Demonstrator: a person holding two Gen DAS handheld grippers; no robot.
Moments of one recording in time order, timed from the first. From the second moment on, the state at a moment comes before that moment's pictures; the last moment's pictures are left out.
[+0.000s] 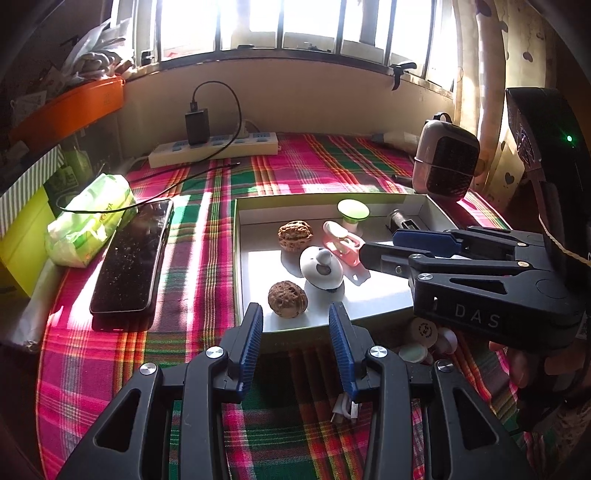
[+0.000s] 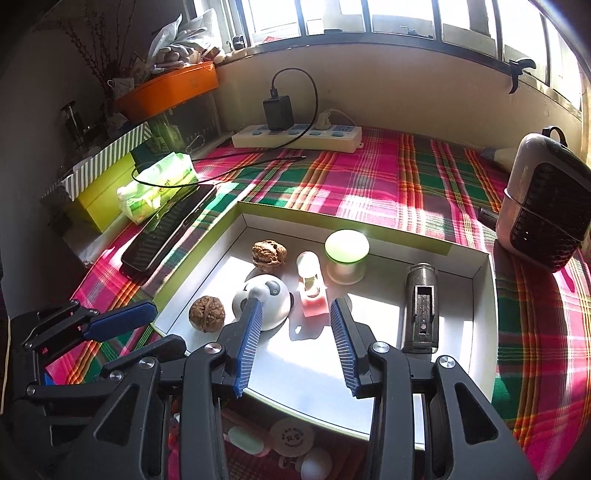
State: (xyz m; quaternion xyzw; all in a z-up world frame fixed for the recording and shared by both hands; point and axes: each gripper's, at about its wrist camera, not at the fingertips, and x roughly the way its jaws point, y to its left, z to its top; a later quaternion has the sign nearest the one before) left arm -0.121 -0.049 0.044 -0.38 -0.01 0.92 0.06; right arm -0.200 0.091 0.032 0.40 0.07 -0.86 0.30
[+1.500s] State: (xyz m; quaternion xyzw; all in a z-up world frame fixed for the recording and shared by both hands) left arm -0.083 -0.040 0.018 -0.41 -0.03 0.90 0.12; right arm -0.117 0.153 0.013 0.39 0.06 -0.88 0.25
